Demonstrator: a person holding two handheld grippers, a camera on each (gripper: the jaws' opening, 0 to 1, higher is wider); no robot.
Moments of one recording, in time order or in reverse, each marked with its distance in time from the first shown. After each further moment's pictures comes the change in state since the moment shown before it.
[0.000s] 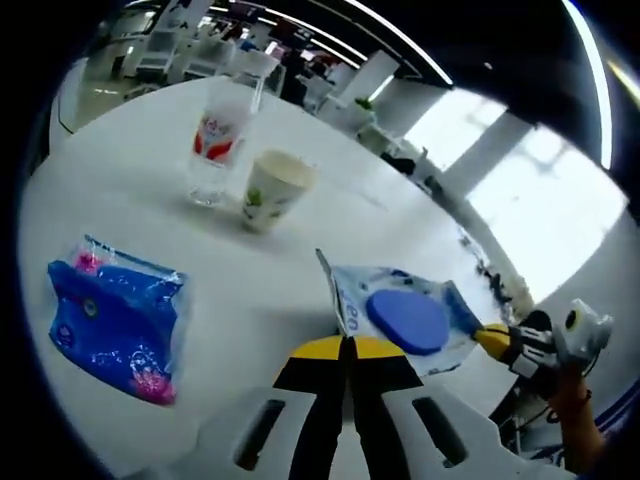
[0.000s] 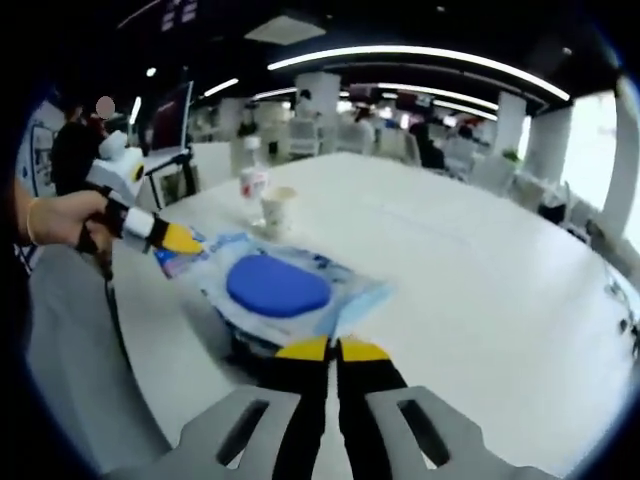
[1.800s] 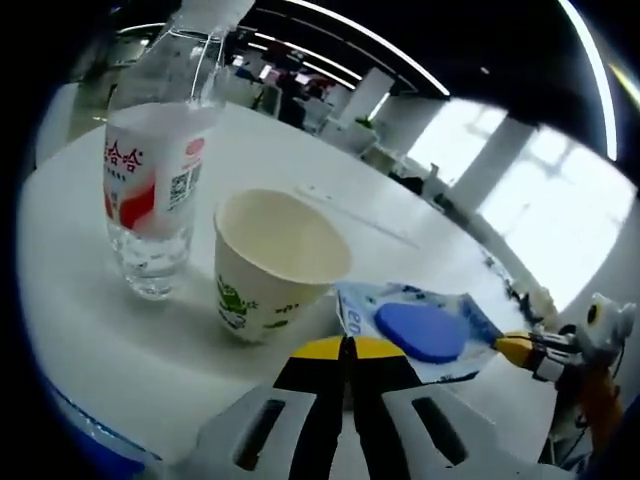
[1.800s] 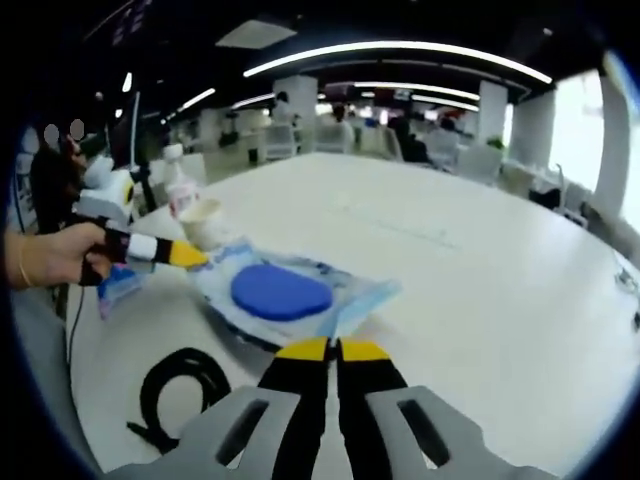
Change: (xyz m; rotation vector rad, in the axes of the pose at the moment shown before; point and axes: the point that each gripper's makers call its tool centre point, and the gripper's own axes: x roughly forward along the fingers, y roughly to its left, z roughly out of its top) left arm 0.117 0.042 0.072 0.077 -0.115 0.048; right arm 0.107 -0.073 0.020 0.074 -0.010 -0.039
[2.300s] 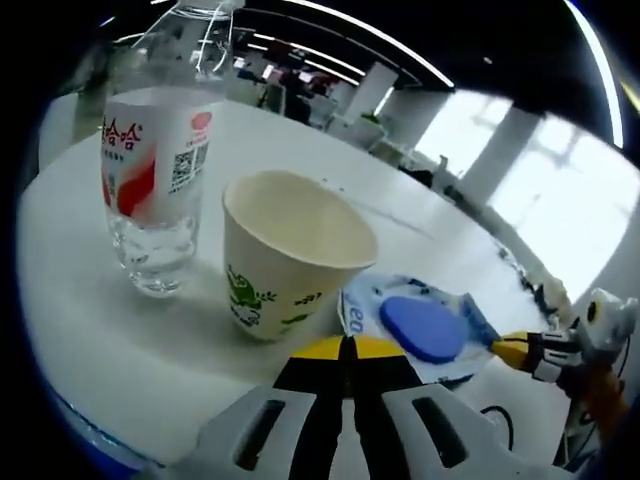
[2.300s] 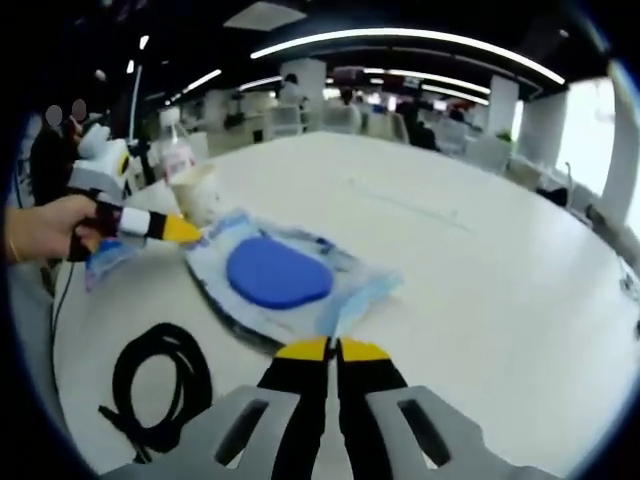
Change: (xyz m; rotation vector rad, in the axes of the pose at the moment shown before) left arm 0.009 0.012 -0.011 0.033 0.021 0.057; right arm 0.024 -0.003 -0.031 -0.042 0.073 0.006
